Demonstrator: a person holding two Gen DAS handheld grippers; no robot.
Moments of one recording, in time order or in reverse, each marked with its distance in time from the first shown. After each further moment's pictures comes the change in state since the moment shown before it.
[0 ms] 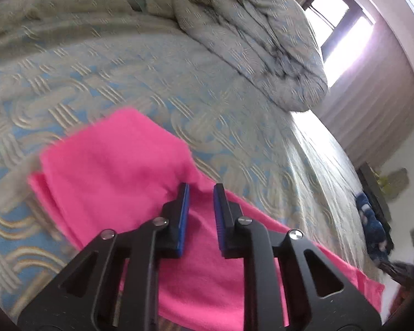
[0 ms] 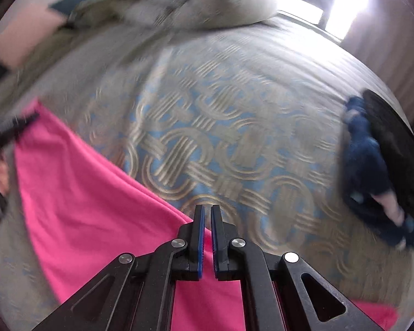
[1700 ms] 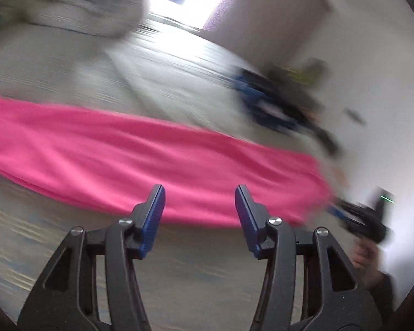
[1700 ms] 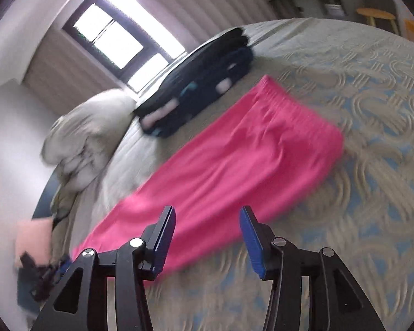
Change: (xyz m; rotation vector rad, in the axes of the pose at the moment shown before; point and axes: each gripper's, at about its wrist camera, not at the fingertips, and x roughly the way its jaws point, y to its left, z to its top) left arm -0.124 -0.187 -0.160 0.457 0.389 -0.563; right arm -0.139 -0.120 -0.308 0.933 -0.374 0.145
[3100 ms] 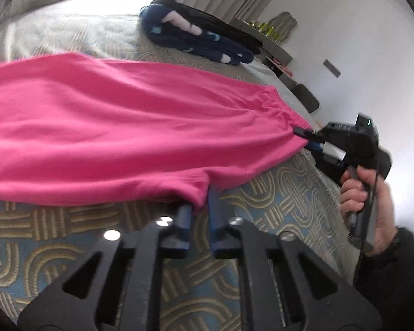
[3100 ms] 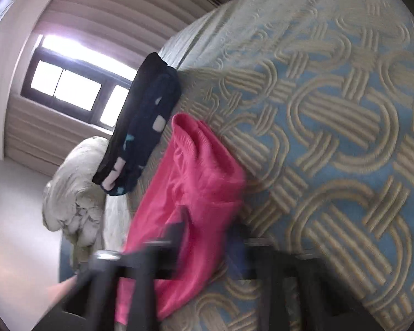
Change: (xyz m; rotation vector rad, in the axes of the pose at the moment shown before) left arm 0.162 -0.130 -0.058 0.100 0.160 -0.043; right arm 0.030 -0.096 0.071 0.355 -0.027 -0.028
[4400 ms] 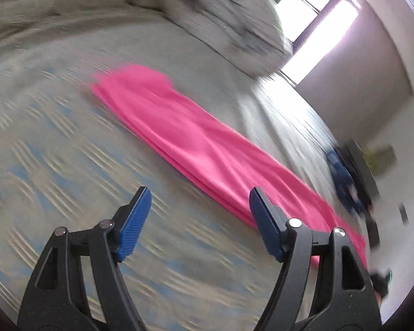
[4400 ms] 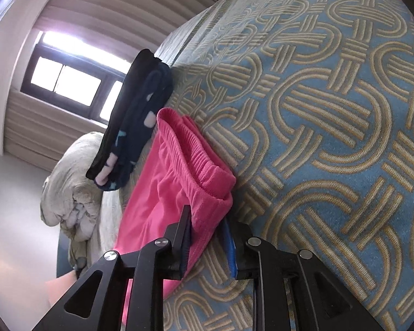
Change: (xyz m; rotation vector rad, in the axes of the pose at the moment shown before) left arm -0.293 0.285 -0.029 -0.566 -0.420 0.480; right arm -0.001 -0.019 -0.002 -0.005 0.021 0.016
